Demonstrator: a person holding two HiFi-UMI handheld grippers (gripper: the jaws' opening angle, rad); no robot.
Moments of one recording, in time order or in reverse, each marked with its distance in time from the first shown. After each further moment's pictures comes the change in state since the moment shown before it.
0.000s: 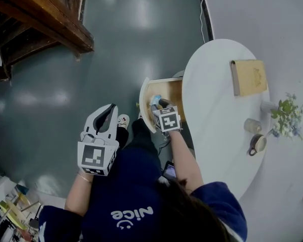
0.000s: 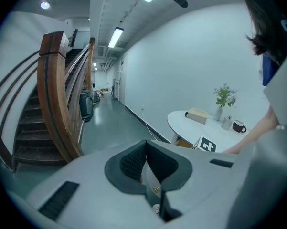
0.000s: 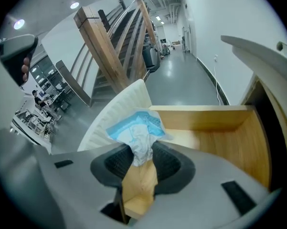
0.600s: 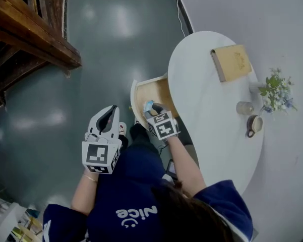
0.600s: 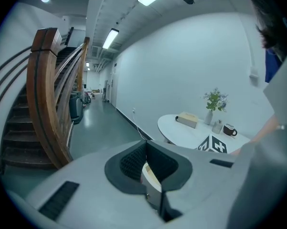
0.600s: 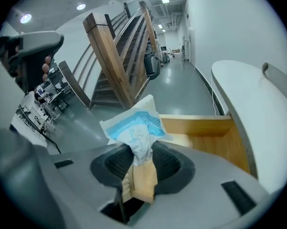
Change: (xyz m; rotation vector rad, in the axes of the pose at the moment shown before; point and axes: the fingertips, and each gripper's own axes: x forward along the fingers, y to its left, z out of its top) left arm 0.008 -0.026 0.009 0.003 -0.039 -0.113; right arm -0.051 0.024 0.004 -0.027 -0.073 -0.038
